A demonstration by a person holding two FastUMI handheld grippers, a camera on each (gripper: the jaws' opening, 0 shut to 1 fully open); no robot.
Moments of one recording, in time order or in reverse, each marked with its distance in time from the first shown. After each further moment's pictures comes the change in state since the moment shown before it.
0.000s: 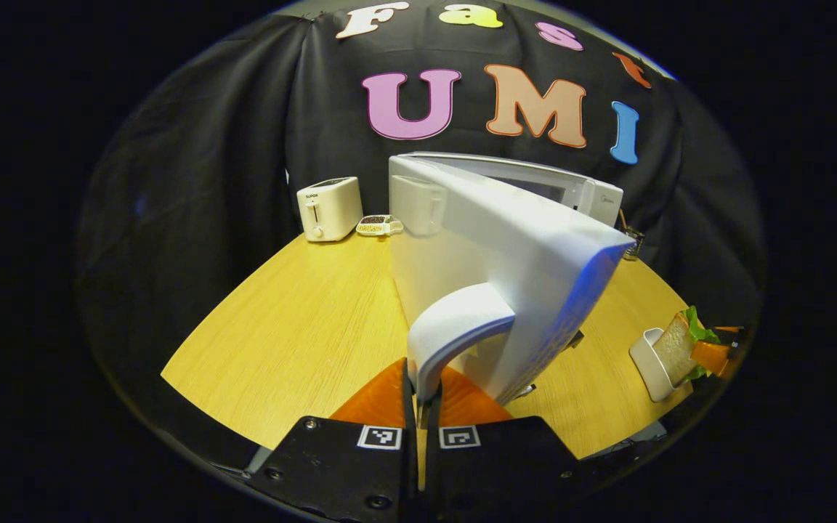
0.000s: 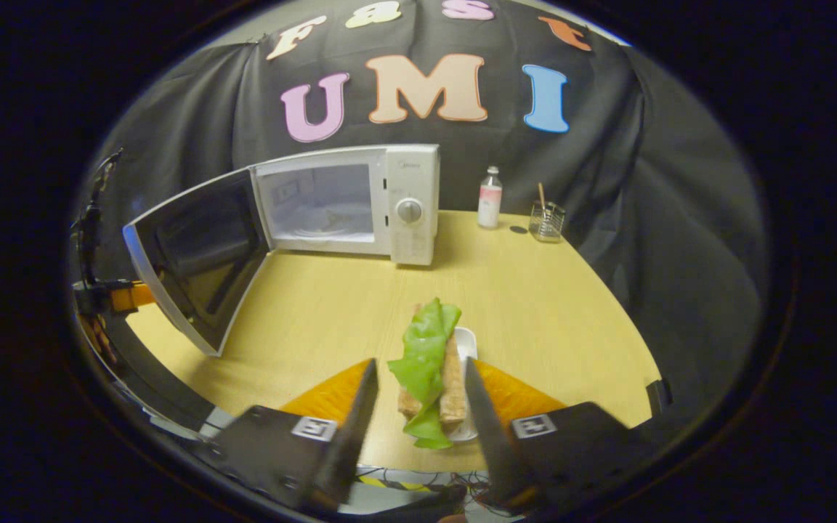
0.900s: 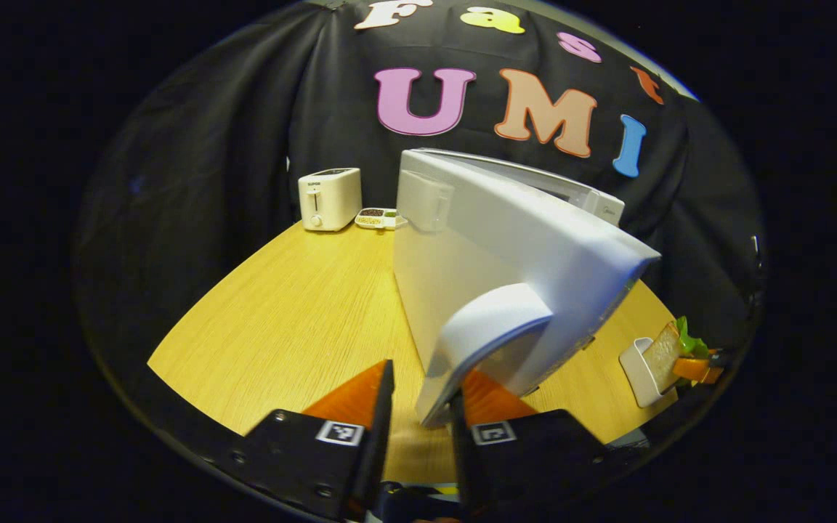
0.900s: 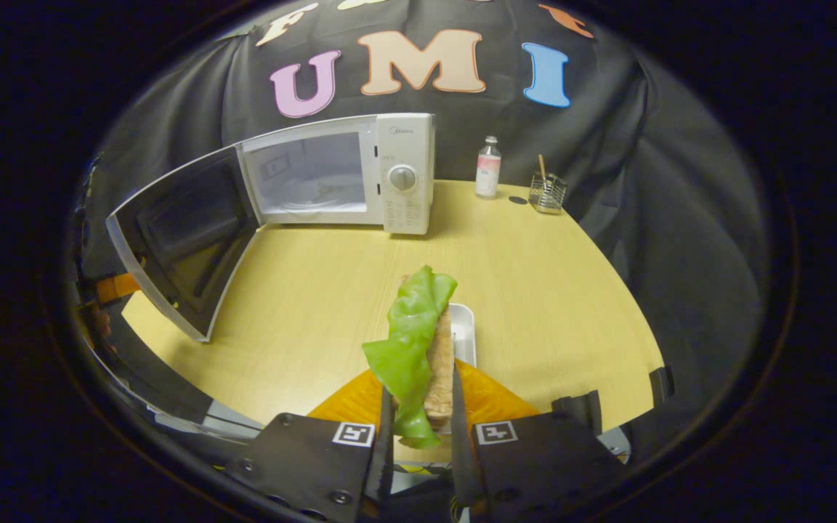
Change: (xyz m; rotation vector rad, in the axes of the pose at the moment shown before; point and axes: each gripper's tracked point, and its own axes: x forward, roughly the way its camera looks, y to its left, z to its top) left arm 0.002 0.009 -0.006 -0.134 0.022 -0.038; right arm 0.004 0.000 -0.018 -0.002 0.106 -0.002
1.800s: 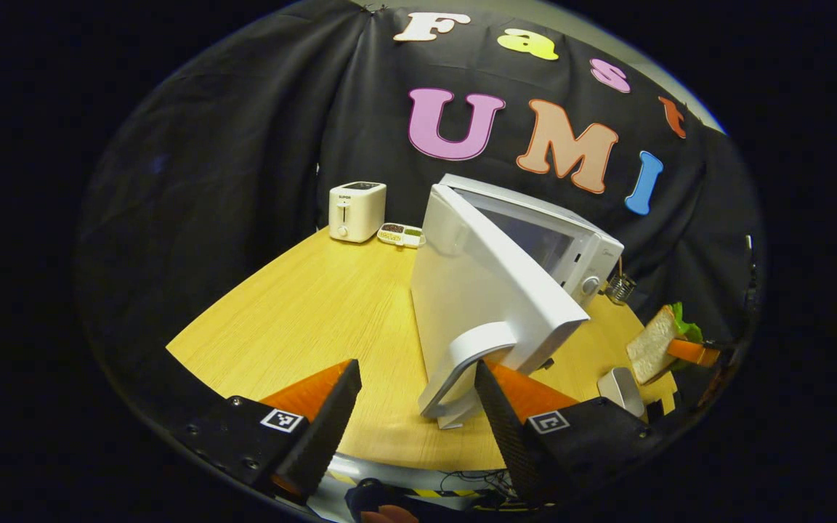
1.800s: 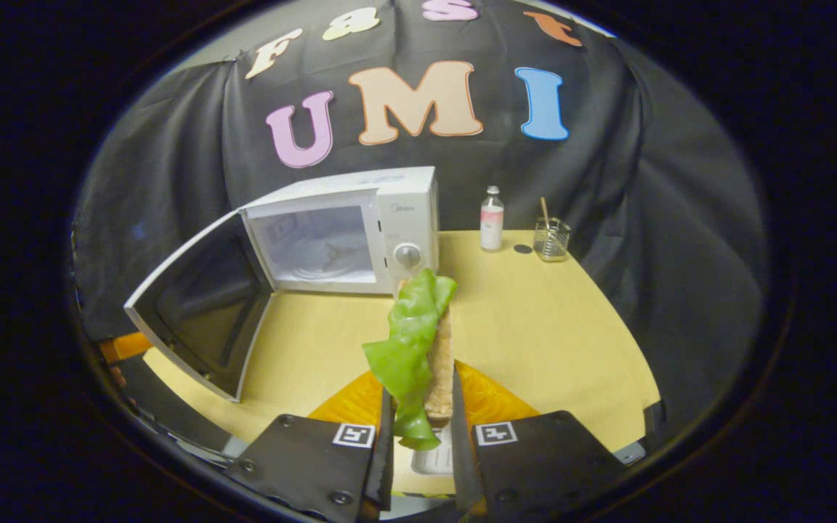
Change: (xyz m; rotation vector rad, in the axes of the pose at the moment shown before) left arm -0.059 0.007 0.027 -0.041 -0.073 0.006; right arm -0.006 0.015 0.102 0.100 -0.147 0.073
